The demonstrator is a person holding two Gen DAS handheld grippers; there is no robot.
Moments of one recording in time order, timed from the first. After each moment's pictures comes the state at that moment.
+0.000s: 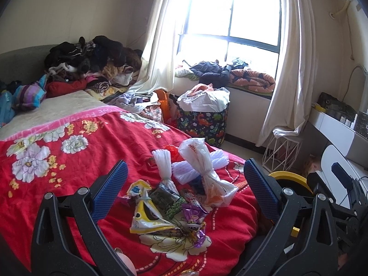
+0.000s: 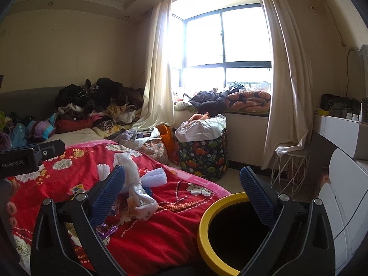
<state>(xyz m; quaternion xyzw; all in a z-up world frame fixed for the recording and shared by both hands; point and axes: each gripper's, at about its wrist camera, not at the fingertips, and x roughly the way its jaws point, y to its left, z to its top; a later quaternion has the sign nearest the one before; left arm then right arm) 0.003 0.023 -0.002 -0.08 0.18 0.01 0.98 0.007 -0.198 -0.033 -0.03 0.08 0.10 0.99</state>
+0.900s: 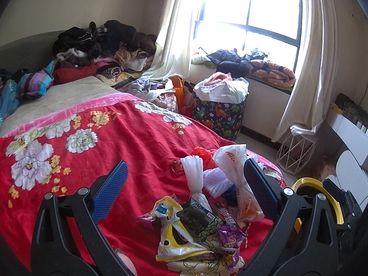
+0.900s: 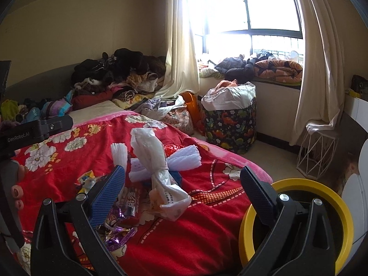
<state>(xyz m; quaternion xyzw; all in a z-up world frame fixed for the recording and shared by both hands) 0.073 0.071 -0.011 -0.09 0.24 0.04 0.97 0.092 -0.156 -0.054 -0.03 0.20 0.17 0.97</state>
